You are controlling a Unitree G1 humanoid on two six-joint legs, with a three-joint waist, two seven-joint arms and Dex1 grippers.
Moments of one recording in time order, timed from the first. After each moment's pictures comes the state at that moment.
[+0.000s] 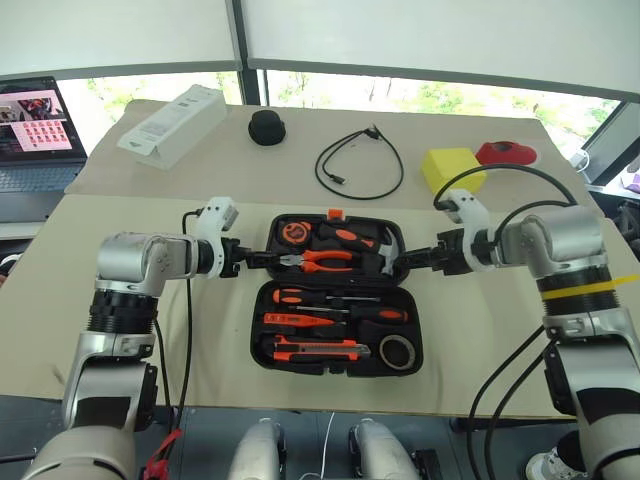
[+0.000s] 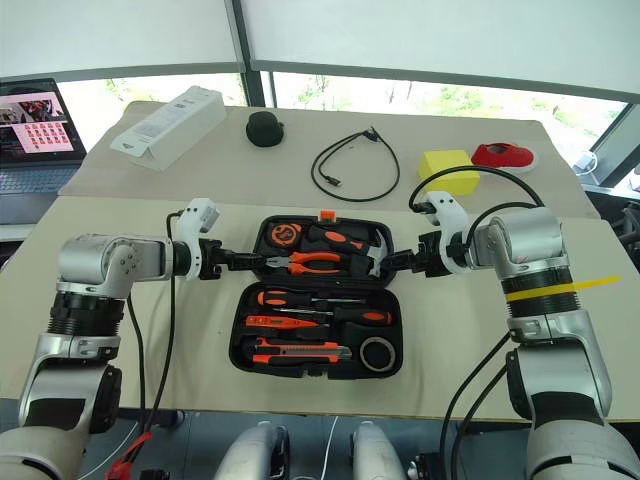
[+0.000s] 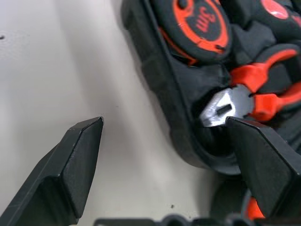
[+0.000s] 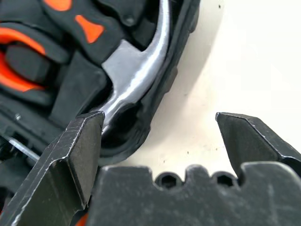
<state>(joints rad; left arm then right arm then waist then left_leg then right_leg) -0.78 0.55 0.02 0.23 -0.45 1.24 -0.63 -0.92 -0.65 0.14 0.34 0.39 1.33 0.71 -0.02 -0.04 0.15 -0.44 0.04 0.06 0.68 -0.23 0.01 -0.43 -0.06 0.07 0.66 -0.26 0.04</state>
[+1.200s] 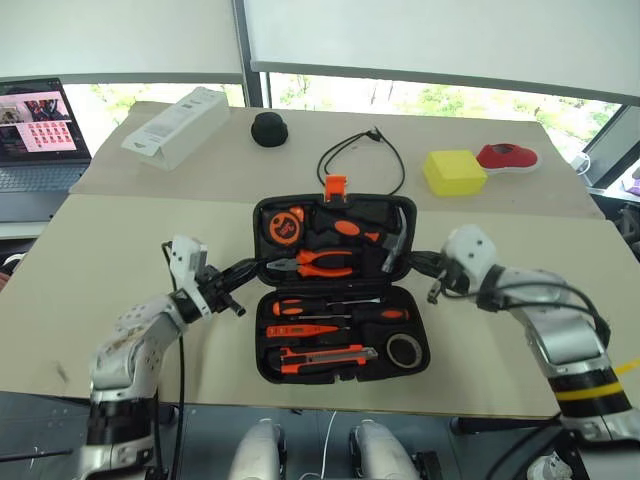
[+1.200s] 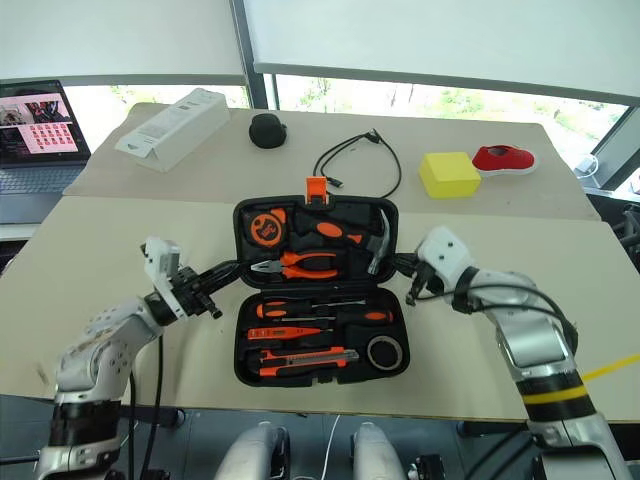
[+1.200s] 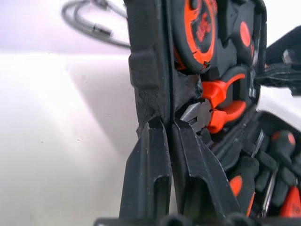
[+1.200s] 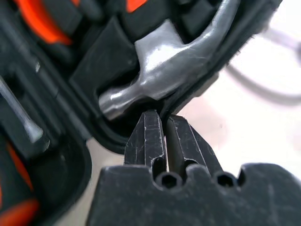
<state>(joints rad) -0.12 0.42 0.21 -0.14 -0.42 0.26 -0.88 -0.24 -0.71 0.06 0.00 0.09 -0.17 0.74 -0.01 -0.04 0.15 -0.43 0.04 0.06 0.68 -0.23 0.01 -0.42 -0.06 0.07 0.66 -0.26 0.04</state>
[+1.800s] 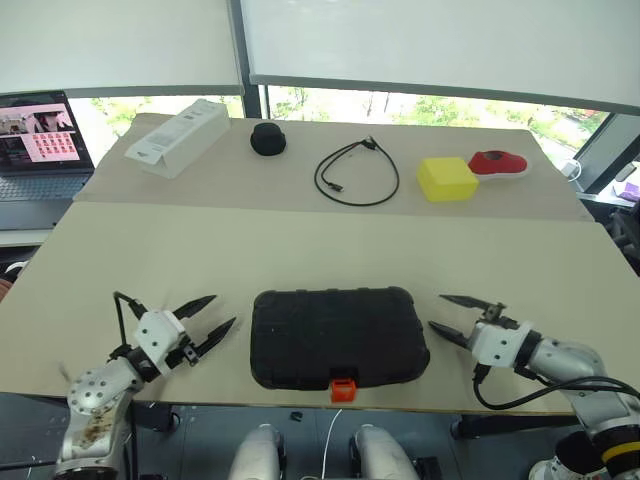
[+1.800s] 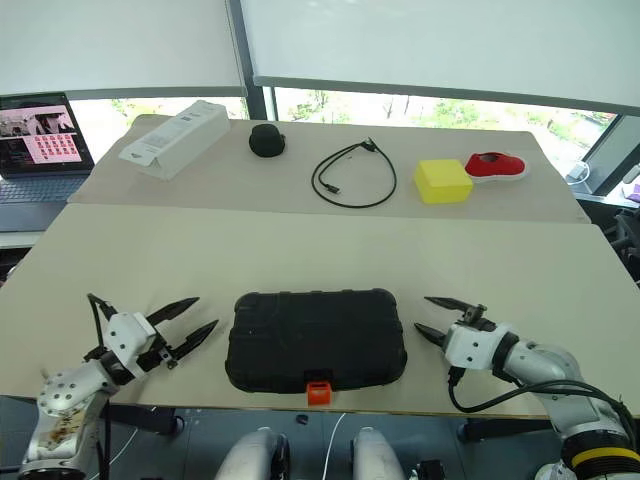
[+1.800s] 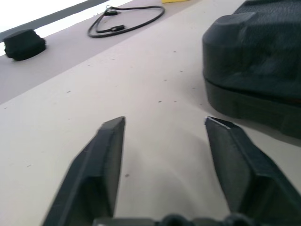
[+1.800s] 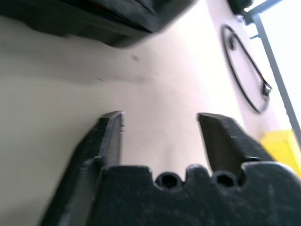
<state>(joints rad) 0.12 0.56 0.26 0.05 -0.32 -0.24 -0.89 0.00 -0.85 -0.02 0.26 -0.07 -0.67 0.61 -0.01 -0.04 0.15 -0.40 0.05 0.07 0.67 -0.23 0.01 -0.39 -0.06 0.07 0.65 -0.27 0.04</state>
